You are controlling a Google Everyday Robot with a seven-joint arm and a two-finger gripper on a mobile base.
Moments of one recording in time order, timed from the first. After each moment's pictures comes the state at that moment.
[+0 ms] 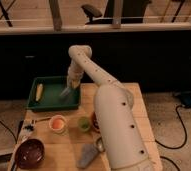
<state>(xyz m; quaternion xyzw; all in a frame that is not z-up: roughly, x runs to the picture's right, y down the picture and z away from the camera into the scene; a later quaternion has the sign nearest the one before) -0.136 -0.009 0.929 -0.29 -0.29 -0.32 0.85</state>
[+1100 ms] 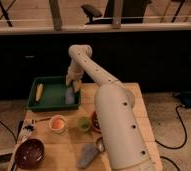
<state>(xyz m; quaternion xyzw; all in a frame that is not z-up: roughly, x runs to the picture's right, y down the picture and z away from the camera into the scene) -0.137 -0.014 0.925 -0.29 -0.29 -0.32 0.85</state>
